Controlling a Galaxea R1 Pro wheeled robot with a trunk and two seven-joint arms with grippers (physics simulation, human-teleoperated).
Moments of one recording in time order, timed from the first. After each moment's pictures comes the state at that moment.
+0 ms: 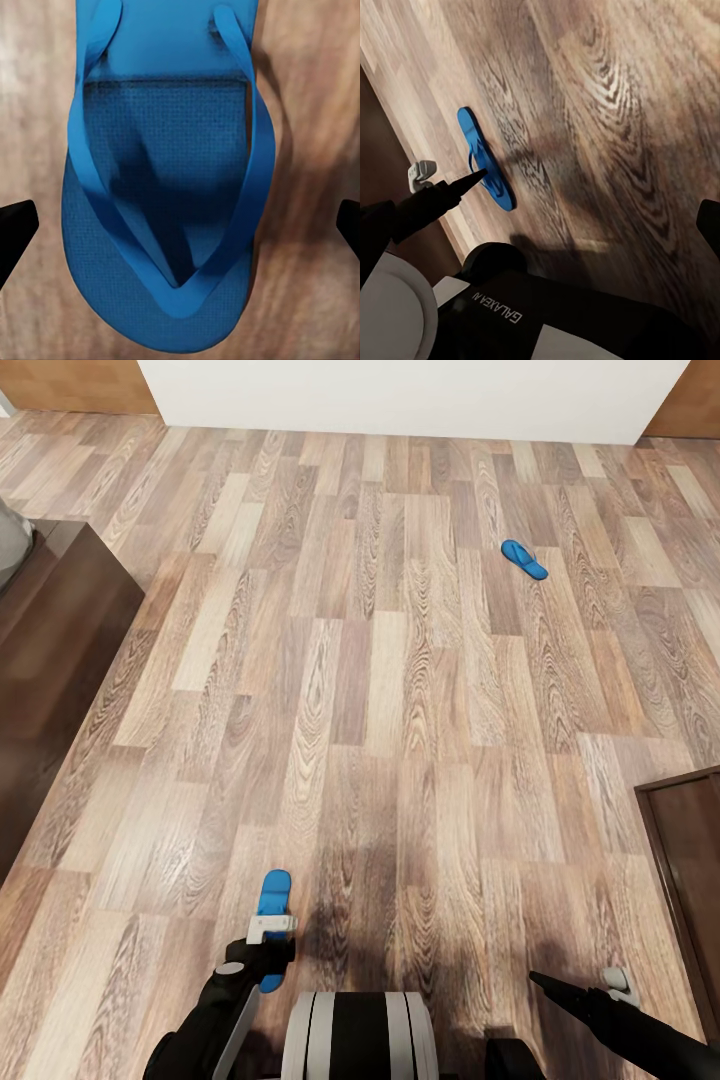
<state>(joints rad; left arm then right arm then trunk) -0.34 -0.10 -0.07 -0.96 0.00 0.40 0.14 -0.02 -0.30 -0.38 -1.27 -0.49 0.85 1.03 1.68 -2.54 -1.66</state>
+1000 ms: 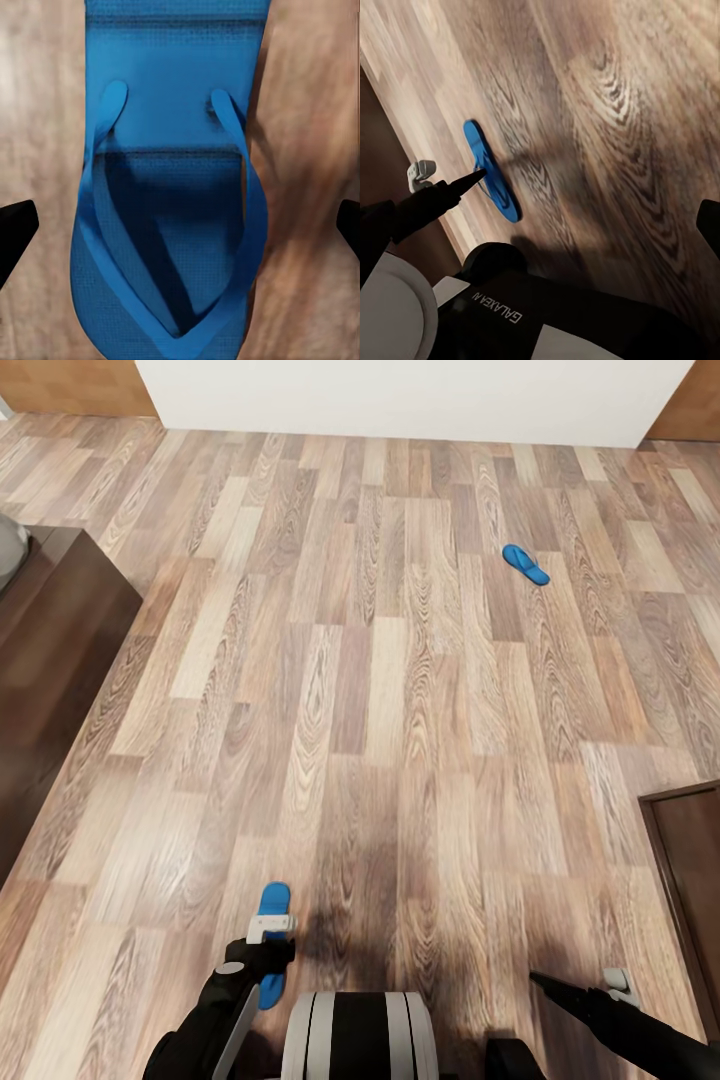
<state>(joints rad) -0.34 -0.10 -0.07 -0.96 0.00 0.40 0.14 -0.02 -0.30 -0.38 -1.27 -0.49 0.85 1.03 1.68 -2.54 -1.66</state>
